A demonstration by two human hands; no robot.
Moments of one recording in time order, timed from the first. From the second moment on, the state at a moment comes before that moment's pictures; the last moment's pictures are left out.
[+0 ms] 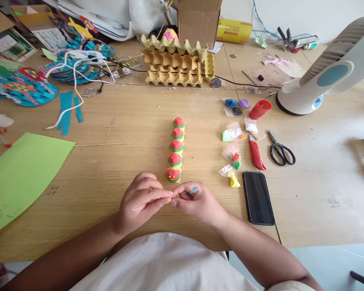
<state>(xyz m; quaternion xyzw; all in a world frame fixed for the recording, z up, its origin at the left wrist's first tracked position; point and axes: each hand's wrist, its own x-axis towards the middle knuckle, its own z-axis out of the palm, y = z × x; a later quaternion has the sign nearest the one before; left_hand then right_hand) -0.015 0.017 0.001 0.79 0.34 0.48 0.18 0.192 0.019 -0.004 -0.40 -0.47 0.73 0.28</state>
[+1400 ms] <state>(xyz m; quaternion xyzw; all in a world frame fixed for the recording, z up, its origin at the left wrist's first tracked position) -0.011 0.014 0.003 0.75 0.37 0.49 0.27 0.184 0.014 0.002 -0.41 -0.49 0.70 0.32</state>
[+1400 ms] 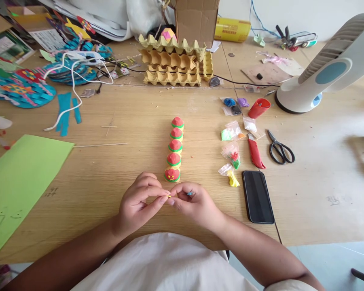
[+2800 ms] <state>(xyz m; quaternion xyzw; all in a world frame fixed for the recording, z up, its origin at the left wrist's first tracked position) -0.015 0.017 0.003 0.78 0.34 0.49 0.21 0.192 0.016 0.000 -0.41 -0.49 0.69 0.33</state>
